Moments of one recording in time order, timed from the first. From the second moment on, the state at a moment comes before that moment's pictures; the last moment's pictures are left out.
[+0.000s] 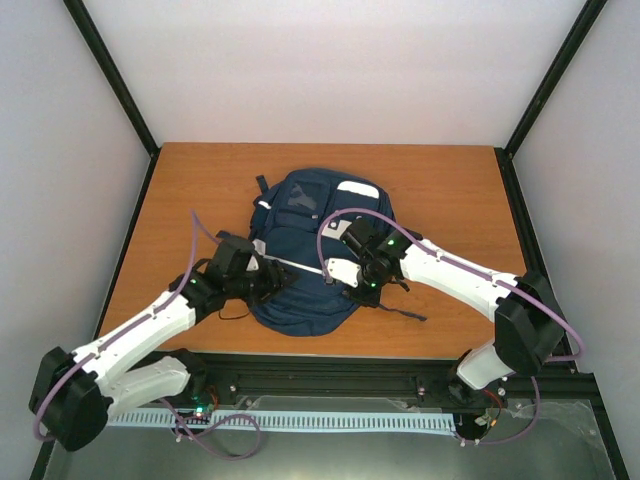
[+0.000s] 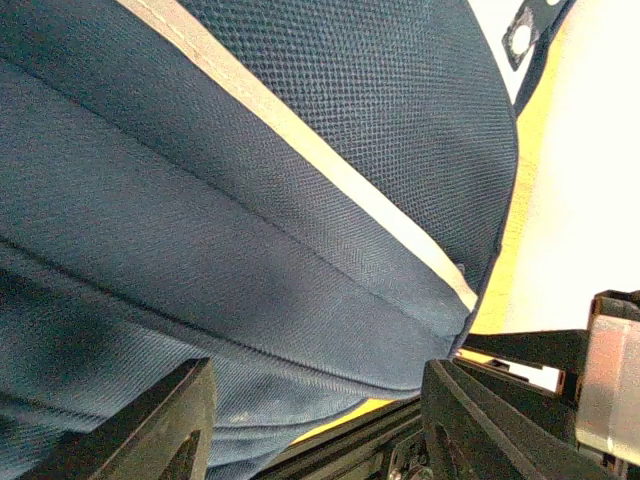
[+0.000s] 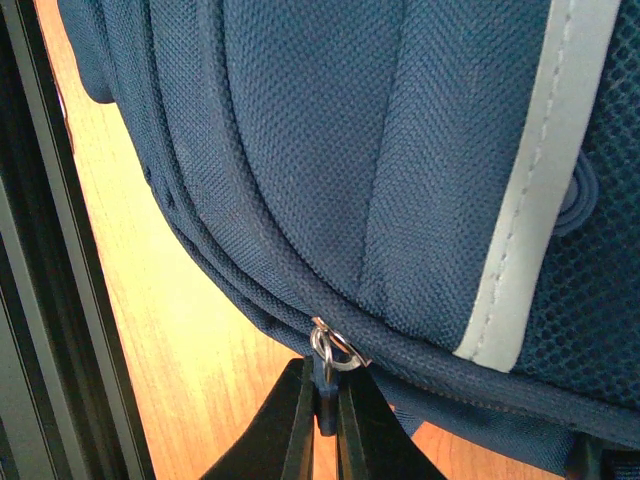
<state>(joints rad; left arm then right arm) -0.61 0.98 0.63 -0.41 0.32 -1.11 0.79 1.51 1.11 -0.92 -0.23 -0.56</state>
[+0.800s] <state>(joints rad) -0.65 1.15 0.67 -0.36 0.32 -1.15 0.76 1.51 1.08 -0.91 -0.22 -0.58</state>
